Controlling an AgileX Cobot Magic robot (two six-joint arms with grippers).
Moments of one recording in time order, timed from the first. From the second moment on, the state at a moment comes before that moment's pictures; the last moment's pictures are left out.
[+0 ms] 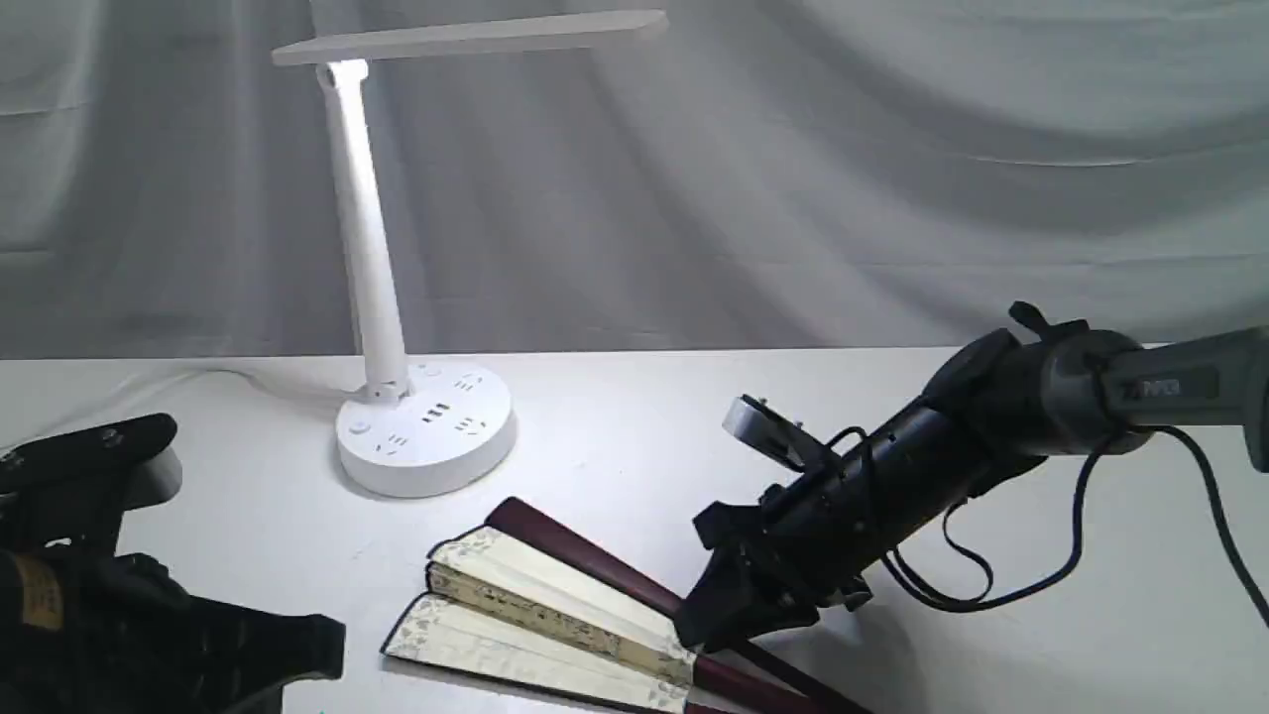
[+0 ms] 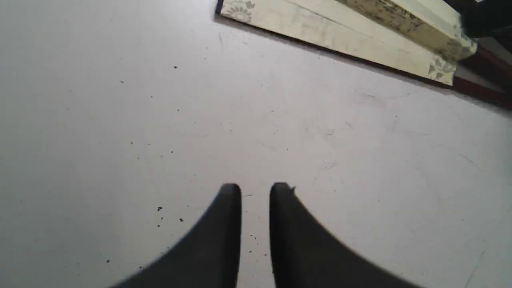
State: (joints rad) left arm -0.44 1.33 -0.70 -0.09 0.52 -0.41; right arm 0.07 2.37 -1.58 0.97 1.08 -0.78
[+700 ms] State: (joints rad) left arm -0.44 1.33 -0.70 -0.09 0.52 -0.41; right arm 0.07 2.32 -1.58 0.99 1.21 -0.87
